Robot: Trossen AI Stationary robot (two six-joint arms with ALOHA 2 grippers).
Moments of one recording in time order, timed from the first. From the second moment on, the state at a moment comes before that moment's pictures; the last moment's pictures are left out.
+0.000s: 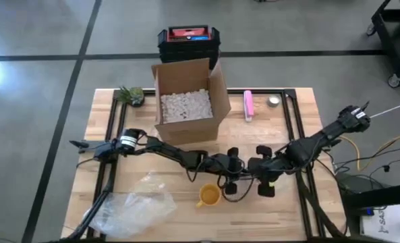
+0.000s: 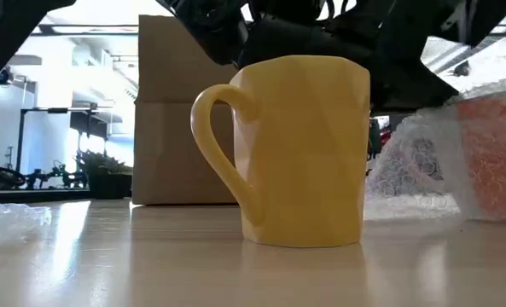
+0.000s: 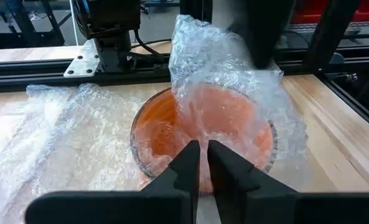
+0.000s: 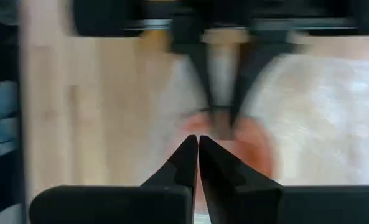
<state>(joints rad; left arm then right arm) -0.18 2.26 1.57 0.37 -0.06 -0.03 0.51 1.38 1.11 -0.93 0.07 0.58</state>
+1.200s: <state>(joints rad) -0.18 2.26 1.57 0.38 -0.05 -0.04 0.58 1.33 1.15 -1.23 0.05 0.77</state>
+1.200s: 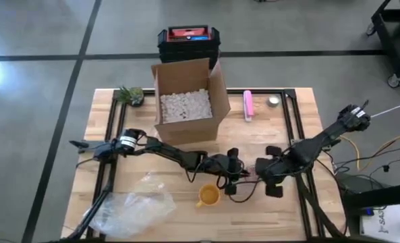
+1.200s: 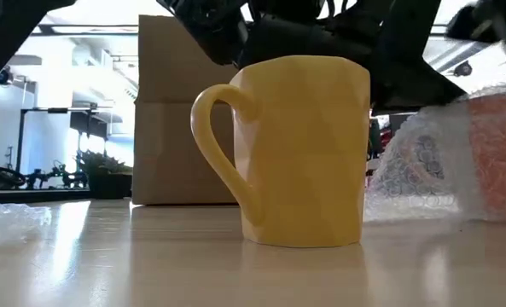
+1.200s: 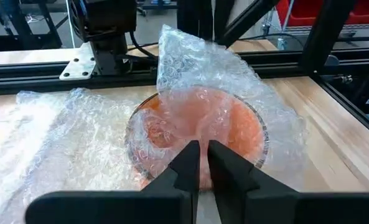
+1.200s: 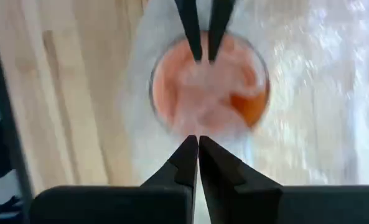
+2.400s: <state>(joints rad) -0.18 2.26 1.57 0.39 -0.04 -0.03 0.51 1.57 0.91 -0.83 0.12 0.58</state>
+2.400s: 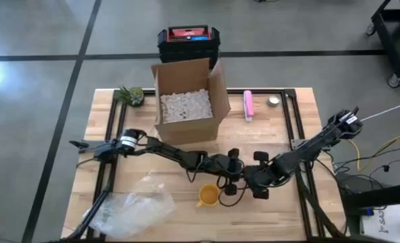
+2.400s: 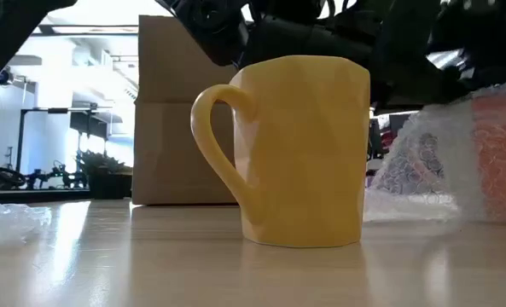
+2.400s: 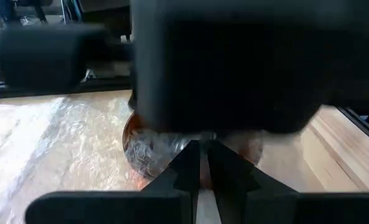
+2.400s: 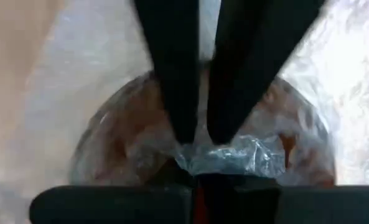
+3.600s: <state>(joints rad) -0.18 2.24 1.57 0.37 -0.04 -0.03 0.44 1.54 0.87 -0.78 0.10 0.54</state>
